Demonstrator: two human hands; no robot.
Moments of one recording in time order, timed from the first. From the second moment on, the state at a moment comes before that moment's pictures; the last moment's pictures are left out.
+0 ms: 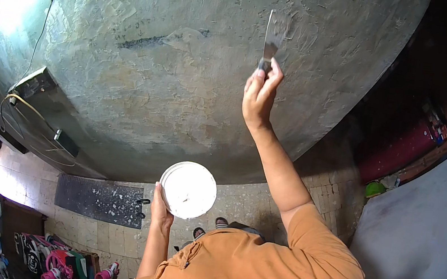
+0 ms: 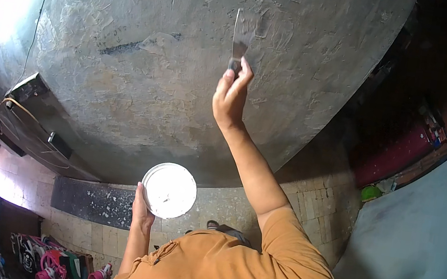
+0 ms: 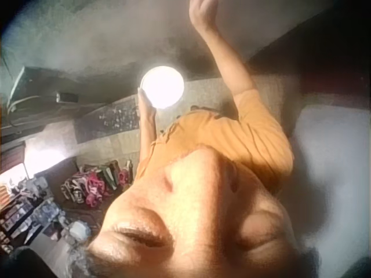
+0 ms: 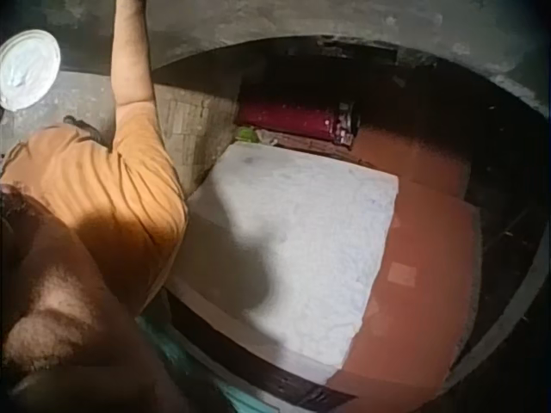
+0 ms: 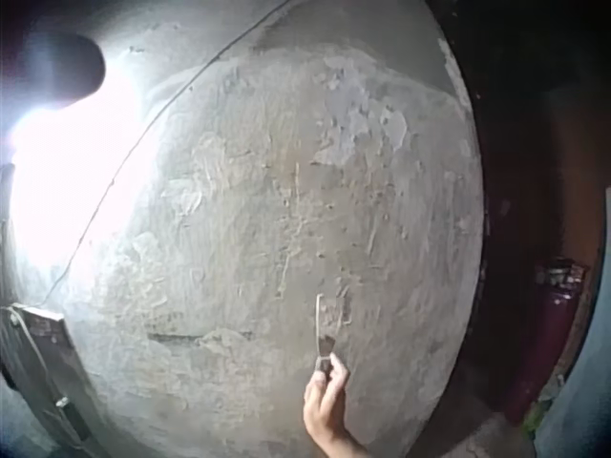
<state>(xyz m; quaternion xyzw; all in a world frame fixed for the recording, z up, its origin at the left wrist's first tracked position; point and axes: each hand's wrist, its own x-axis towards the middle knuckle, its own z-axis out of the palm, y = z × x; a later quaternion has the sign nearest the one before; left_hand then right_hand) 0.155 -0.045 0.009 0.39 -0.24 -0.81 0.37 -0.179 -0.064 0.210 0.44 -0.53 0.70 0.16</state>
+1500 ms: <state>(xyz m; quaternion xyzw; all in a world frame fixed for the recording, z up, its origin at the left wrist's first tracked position) 0.222 -0.172 0.023 0.39 -0.28 -0.83 0.29 -0.112 -0.107 0.187 0.39 -0.65 0.56 0.34</state>
